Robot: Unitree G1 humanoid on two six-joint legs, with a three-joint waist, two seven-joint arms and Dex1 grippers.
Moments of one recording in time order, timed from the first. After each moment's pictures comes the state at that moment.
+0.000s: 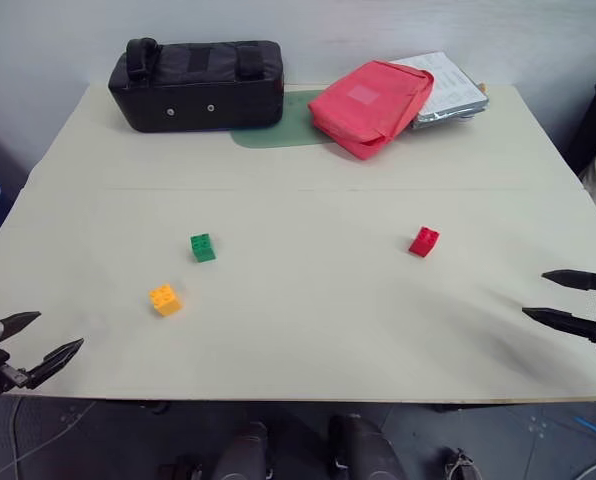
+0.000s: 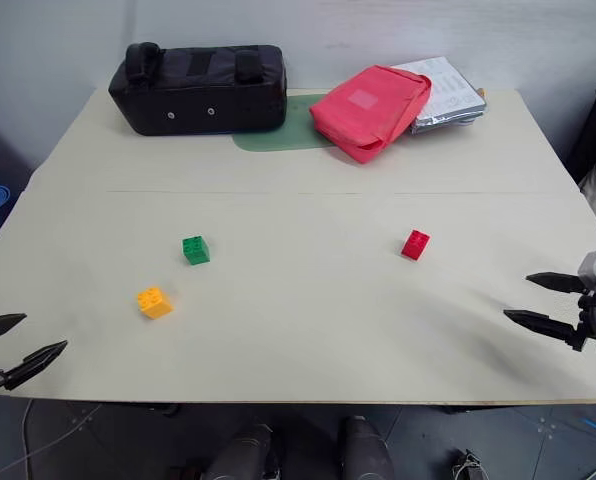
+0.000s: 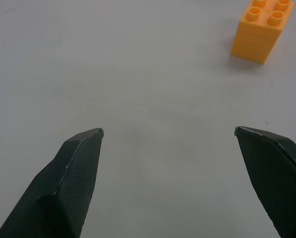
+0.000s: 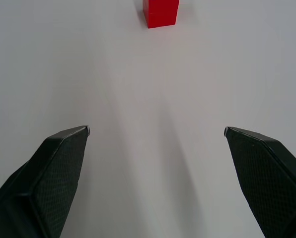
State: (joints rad) left arm 0.40 0.80 0.78 -0.06 -0.41 0.24 -0.92; right arm -0.11 -1.09 -0.41 0.42 0.42 0.16 1.36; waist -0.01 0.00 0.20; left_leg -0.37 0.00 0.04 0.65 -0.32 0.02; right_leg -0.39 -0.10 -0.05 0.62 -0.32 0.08
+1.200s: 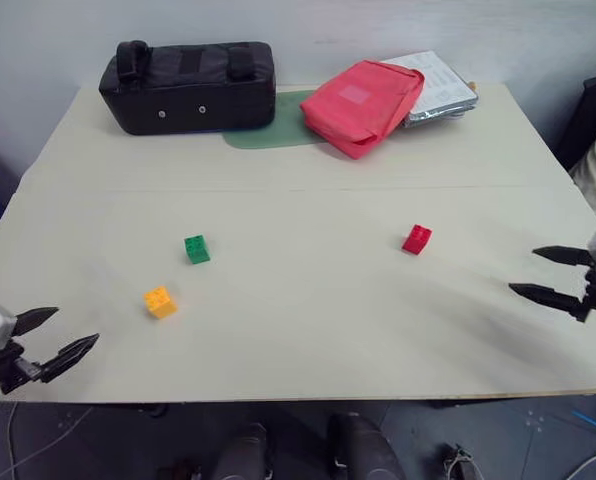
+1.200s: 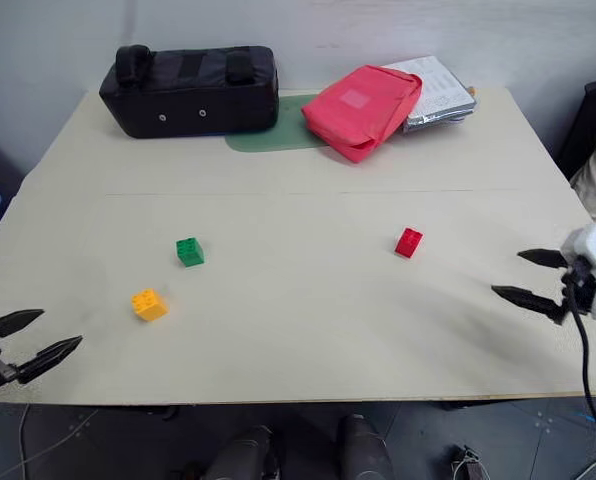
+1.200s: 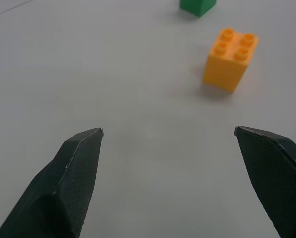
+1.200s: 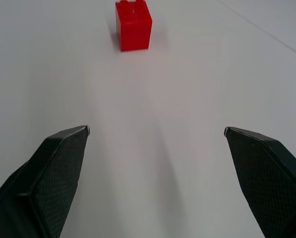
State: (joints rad) left arm 0.33 0.84 0.72 -0.19 -0.51 0.40 -0.93; right arm -0.34 -1.05 -0.28 0.40 0.36 0.19 1.26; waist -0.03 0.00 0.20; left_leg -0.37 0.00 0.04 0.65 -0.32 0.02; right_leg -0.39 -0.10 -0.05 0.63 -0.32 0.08
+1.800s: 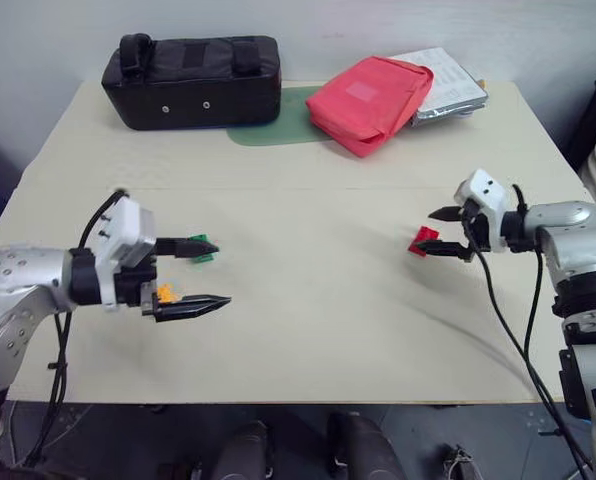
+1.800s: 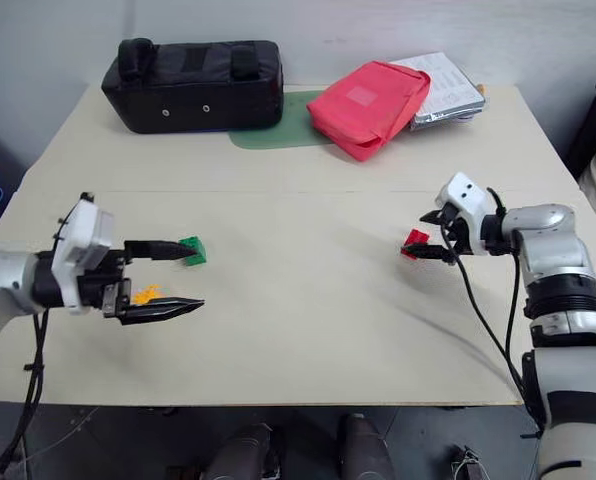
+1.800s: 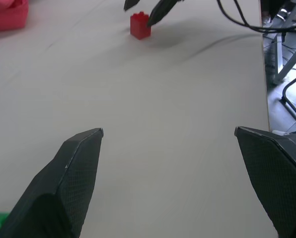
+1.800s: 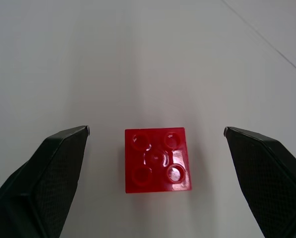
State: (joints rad) left arm -0.32 0.98 0.22 -0.39 -0.74 0.68 -1.02; right arm -0.90 -0.76 0.12 0.77 0.07 0.20 1.21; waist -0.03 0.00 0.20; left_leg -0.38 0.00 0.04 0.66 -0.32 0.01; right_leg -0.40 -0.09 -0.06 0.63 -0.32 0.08
